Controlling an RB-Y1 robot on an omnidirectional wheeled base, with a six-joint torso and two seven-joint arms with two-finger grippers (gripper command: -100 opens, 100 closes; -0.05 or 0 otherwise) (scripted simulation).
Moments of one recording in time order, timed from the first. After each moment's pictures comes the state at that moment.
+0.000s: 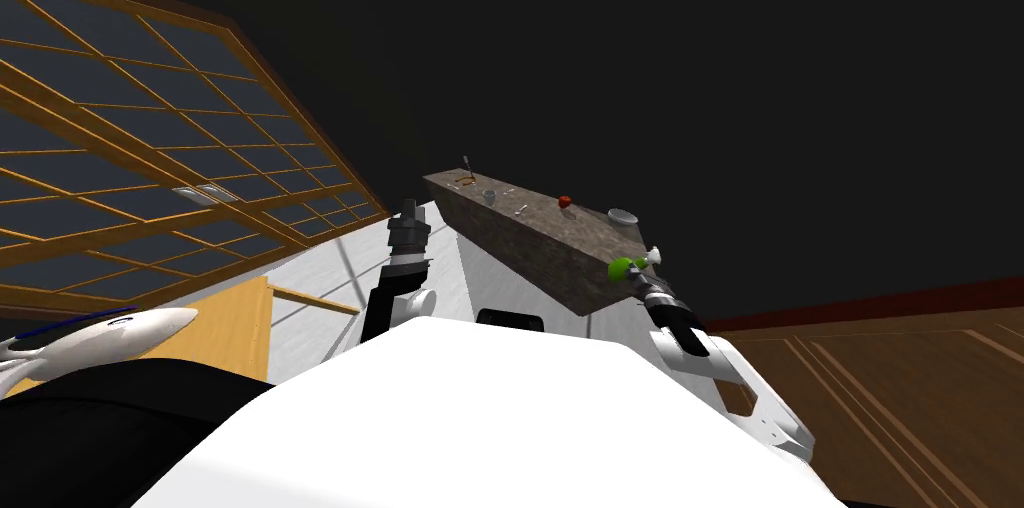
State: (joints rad) left arm 0.55 -0.01 0.06 -2.37 0.06 -0.35 -0.15; right arm 0.51 -0.52 -0.24 -1.88 0.23 0.16 0.59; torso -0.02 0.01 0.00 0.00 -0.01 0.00
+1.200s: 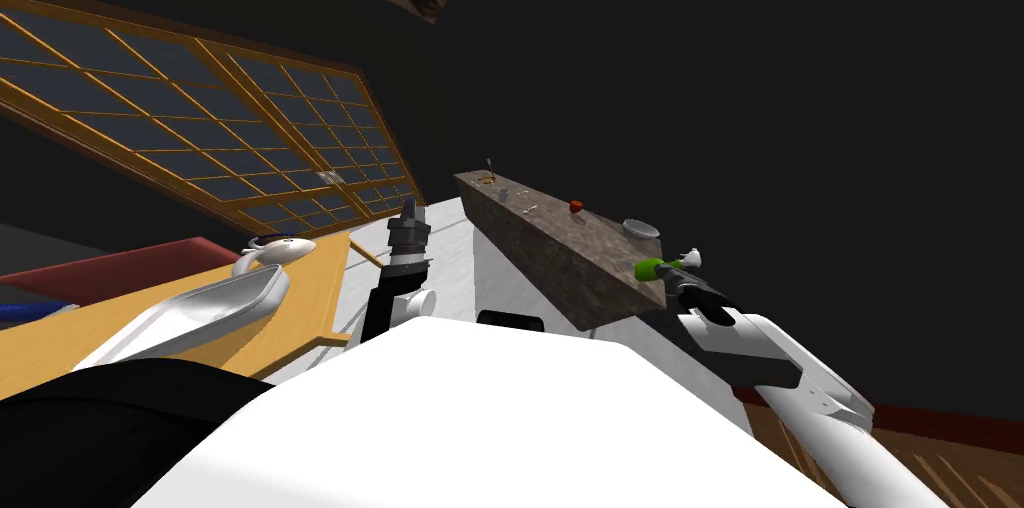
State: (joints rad) left arm 0.55 -0.01 0.06 -2.37 0.06 -0.35 -0.15; right arm 0.40 -0.79 -0.28 -1.73 0.09 0.45 0.53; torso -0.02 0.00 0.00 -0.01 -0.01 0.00
